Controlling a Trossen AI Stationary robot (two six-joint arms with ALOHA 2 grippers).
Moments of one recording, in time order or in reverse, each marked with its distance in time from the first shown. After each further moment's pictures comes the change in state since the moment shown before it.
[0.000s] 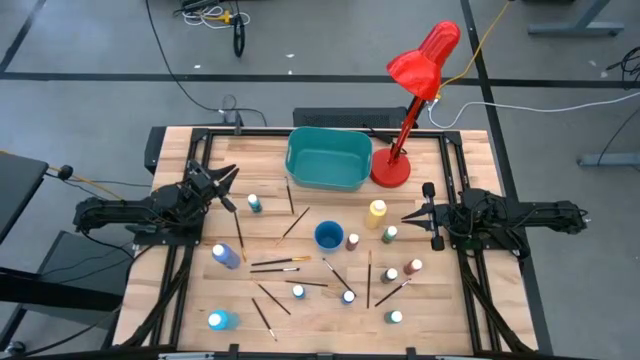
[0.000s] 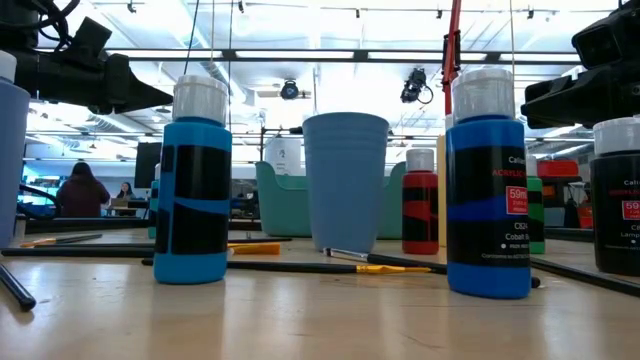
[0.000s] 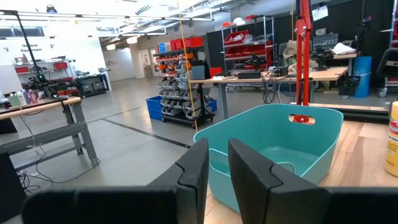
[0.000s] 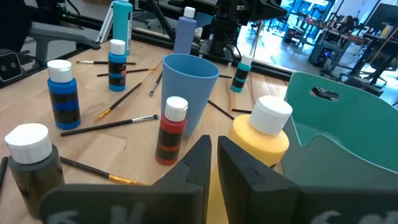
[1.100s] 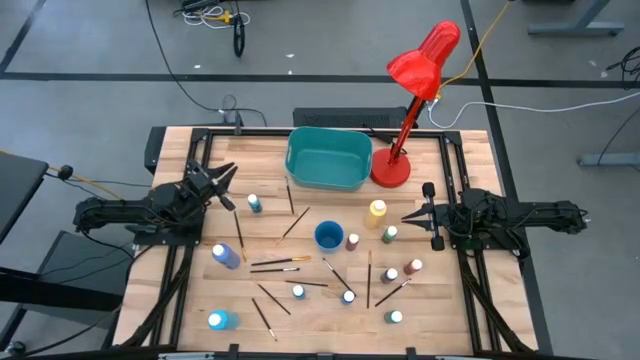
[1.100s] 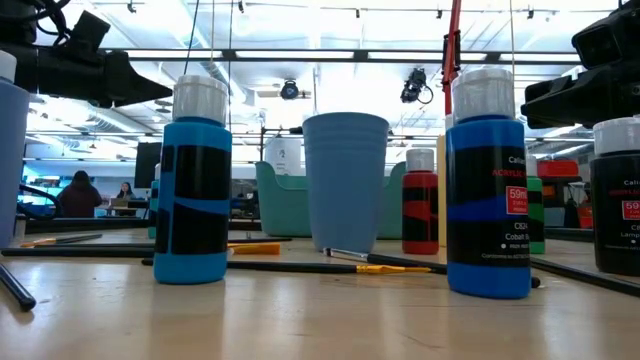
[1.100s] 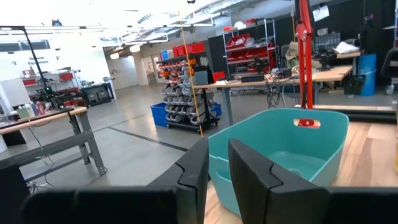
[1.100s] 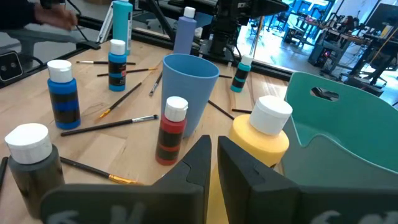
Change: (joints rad) left arm 0.000 0.000 0.018 0.028 -0.002 0.081; right arm 0.000 0.000 0.000 0.000 0.000 0.000
